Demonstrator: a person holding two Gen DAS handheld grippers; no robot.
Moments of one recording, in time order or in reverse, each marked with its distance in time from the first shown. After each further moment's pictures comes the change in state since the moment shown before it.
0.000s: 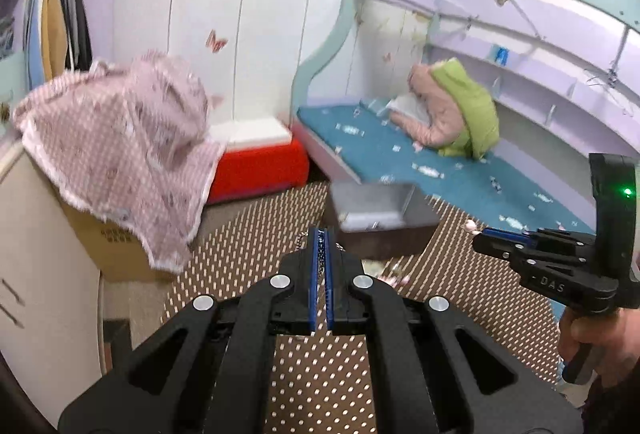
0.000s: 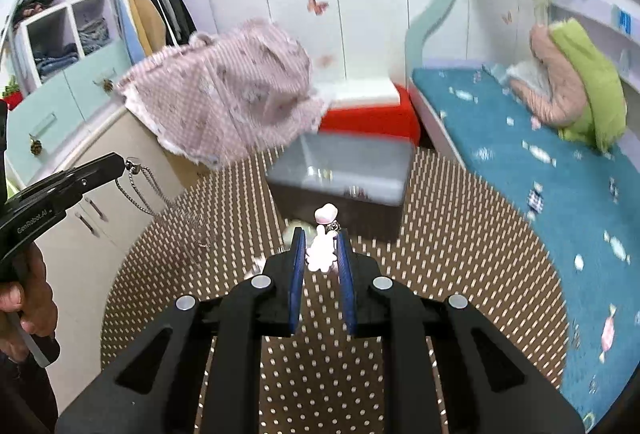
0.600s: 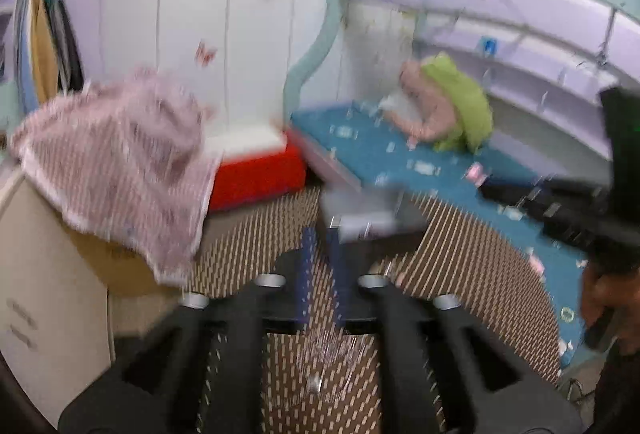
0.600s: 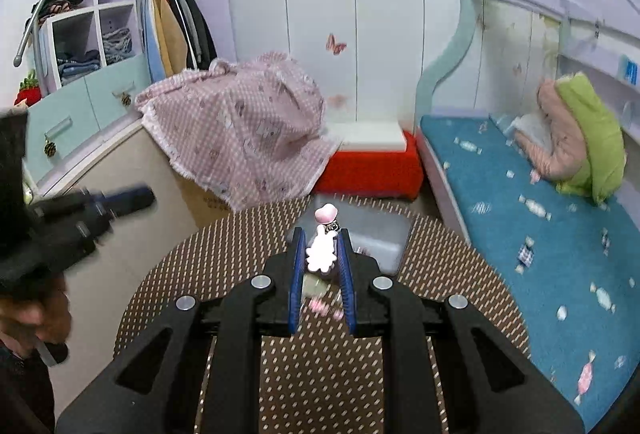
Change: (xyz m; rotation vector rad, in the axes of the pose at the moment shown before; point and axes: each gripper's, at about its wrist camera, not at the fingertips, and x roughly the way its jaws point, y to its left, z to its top) left arm 0.002 -0.008 -0.007 0.037 0.070 0.016; right arm -0.020 0.012 0.018 -0.073 -0.049 0.007
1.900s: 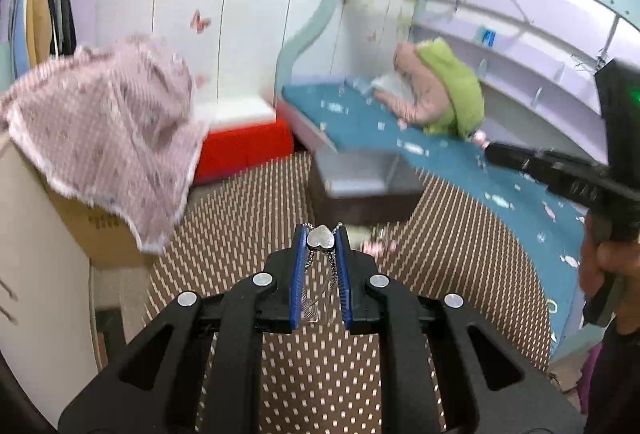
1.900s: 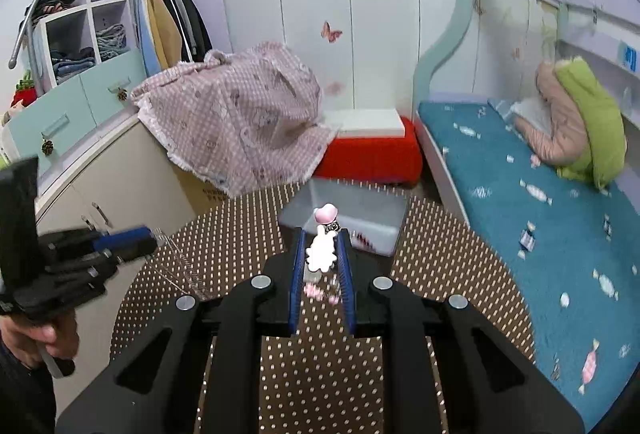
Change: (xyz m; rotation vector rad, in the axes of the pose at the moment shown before) left arm 0.002 0.009 -0.005 -0.021 0.007 -0.073; right arm -0.008 -0.005 0.014 -0.009 -0.016 -0.011
